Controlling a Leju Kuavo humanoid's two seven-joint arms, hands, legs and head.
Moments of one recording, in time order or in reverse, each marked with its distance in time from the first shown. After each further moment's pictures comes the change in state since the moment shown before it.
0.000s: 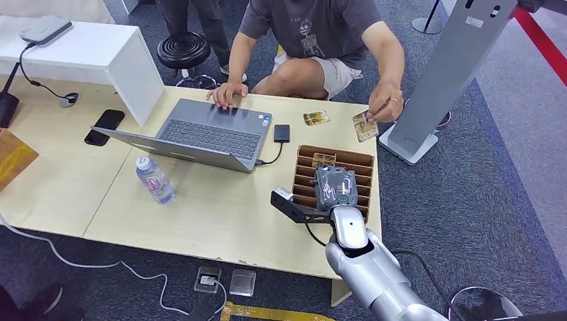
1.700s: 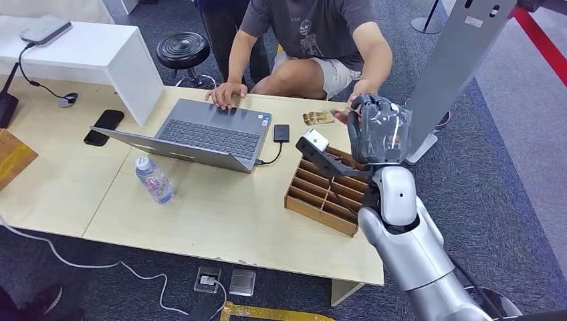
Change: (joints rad) left arm -0.017 -0.004 0.000 0.000 -0.033 0.000 0.005; right arm -0.038 -0.134 -0.133 -0.502 0.095 -0.081 -0.023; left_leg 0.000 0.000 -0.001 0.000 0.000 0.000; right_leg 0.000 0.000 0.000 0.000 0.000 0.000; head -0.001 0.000
